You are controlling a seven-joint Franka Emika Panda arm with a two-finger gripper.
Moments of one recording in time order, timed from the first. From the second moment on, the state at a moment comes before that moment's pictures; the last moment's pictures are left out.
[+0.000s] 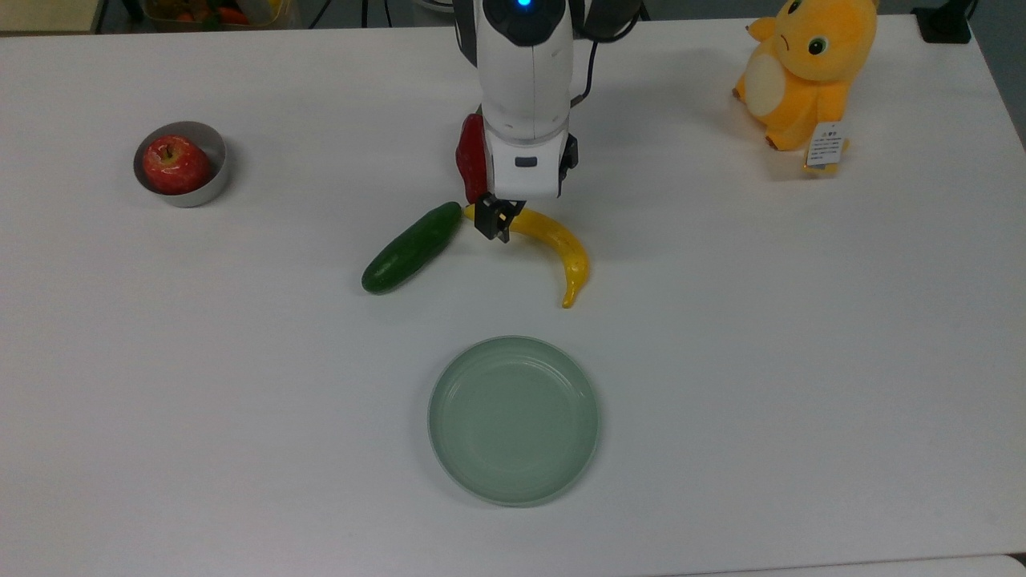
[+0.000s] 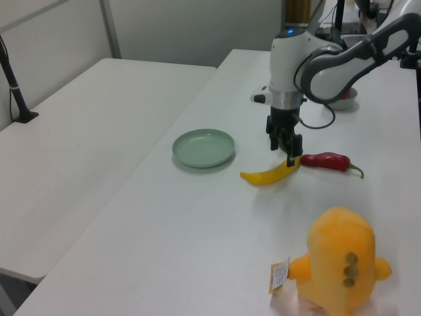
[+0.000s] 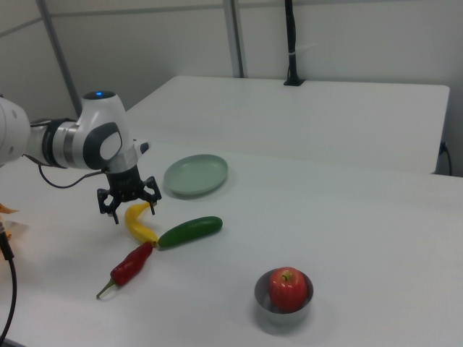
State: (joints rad) arm 0.19 0.32 0.08 -1.90 0.01 2.23 -0.60
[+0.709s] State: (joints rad) arm 0.22 0.39 0.08 -1.89 -0.07 2.29 -0.52
